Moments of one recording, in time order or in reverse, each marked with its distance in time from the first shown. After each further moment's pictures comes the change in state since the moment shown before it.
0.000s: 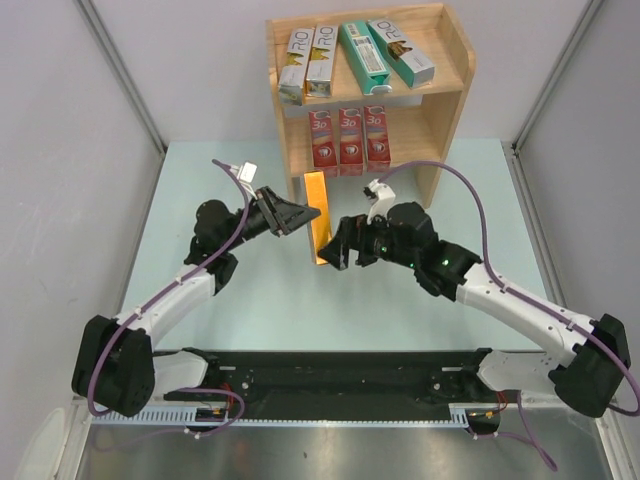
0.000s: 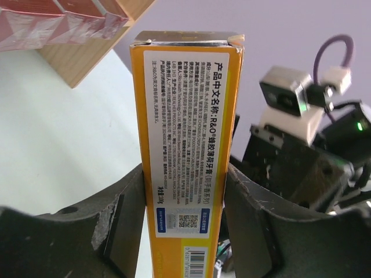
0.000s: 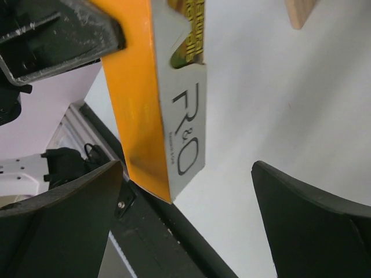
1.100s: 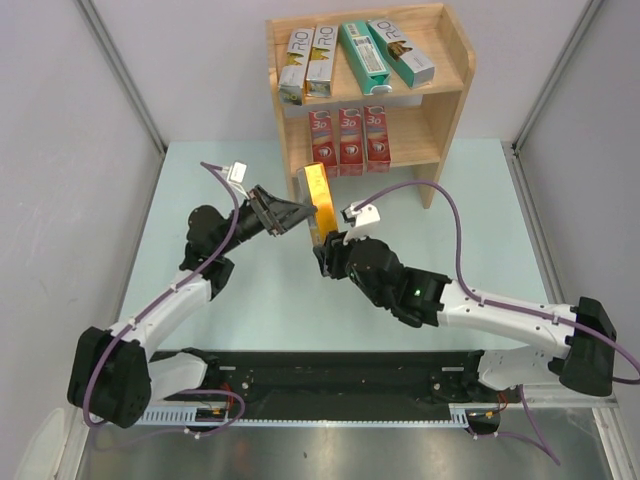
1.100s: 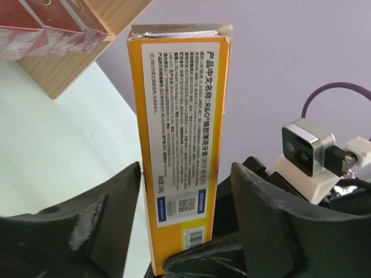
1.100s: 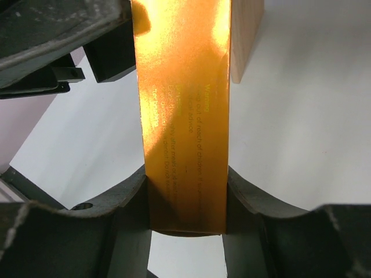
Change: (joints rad) left arm 0.002 -0.046 -0.022 0.068 -0.019 -0.108; right arm 0.374 0.074 -0.002 0.145 0.754 -0.066
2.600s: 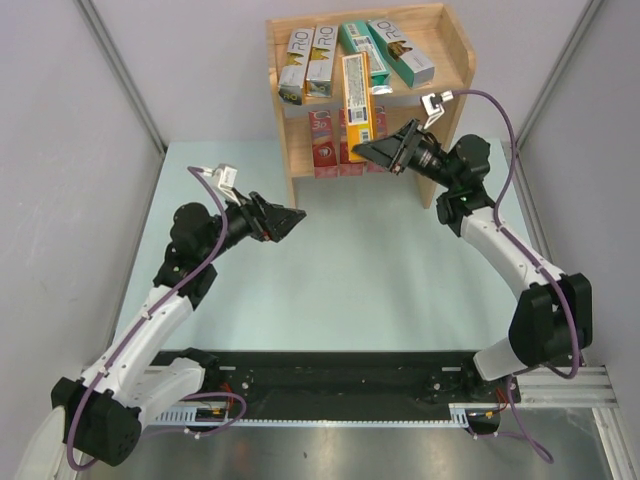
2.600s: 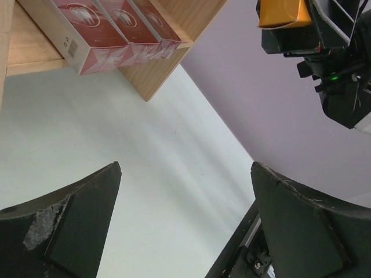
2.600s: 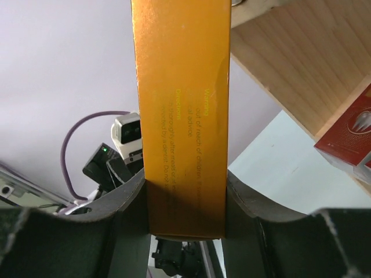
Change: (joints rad) left arm 0.013 -0.224 0.102 -0.544 -0.179 0.418; right arm -0.835 0.203 0.219 0.616 -1.336 0.589
